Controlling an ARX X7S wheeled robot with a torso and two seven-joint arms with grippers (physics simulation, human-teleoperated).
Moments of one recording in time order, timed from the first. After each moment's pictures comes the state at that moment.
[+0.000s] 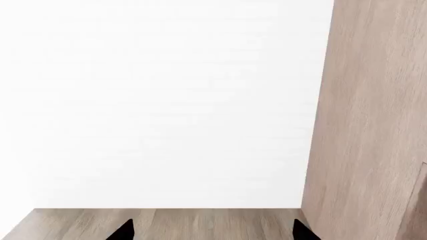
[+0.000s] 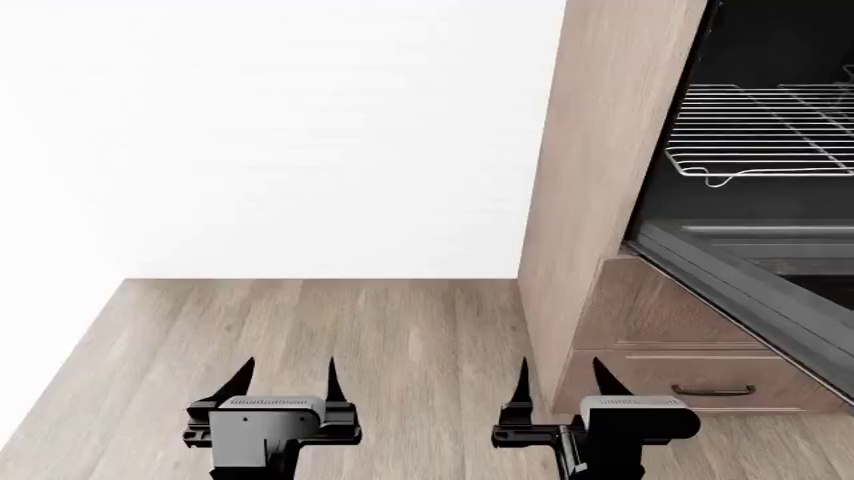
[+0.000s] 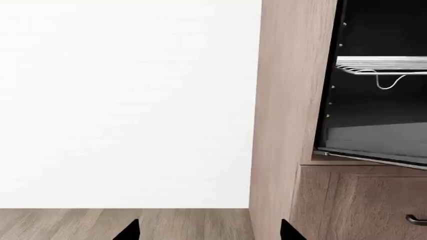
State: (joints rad) left arm 0.00 0.00 0.00 0.00 0.00 0.00 0.00; right arm 0.00 0.00 0.00 0.00 0.00 0.00 0.00
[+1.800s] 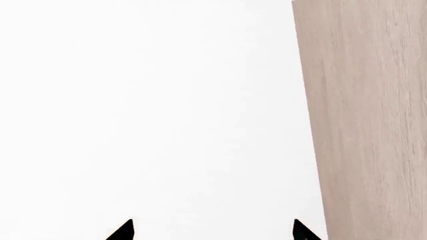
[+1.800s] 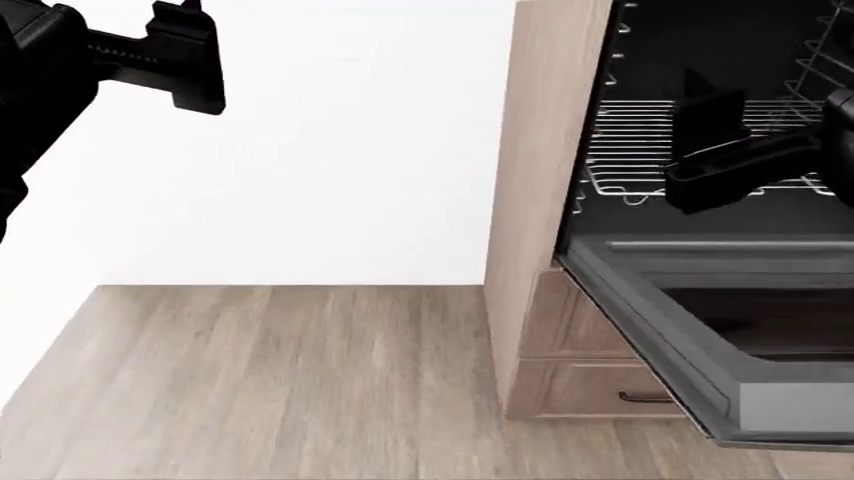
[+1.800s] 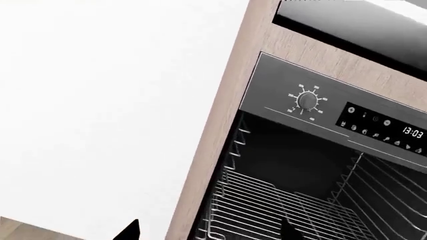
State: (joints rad) left arm -1.34 -0.56 0.05 0.43 -1.22 -1.50 -0.68; right arm 1.46 0.84 -0.27 -0.45 2.10 1.39 1.33
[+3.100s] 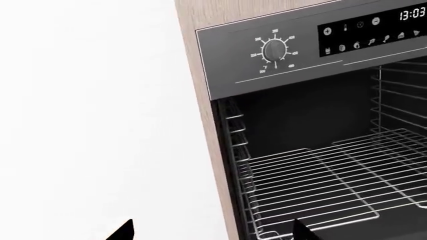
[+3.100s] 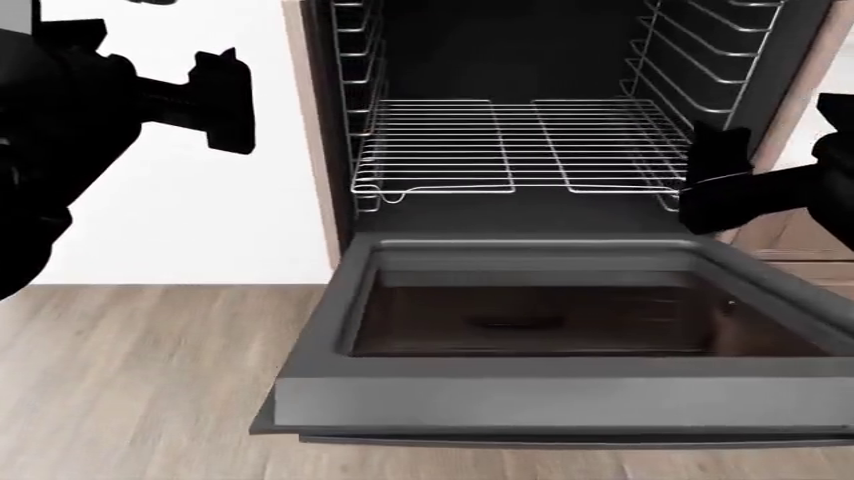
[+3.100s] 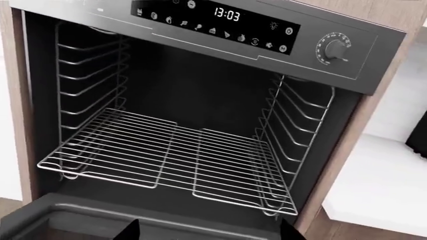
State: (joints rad) left arm -1.30 -0.58 0.11 0.37 -1.40 -1.45 -0.84; right arm 1.22 0.90 -0.15 -0.42 1.86 1.36 1.07
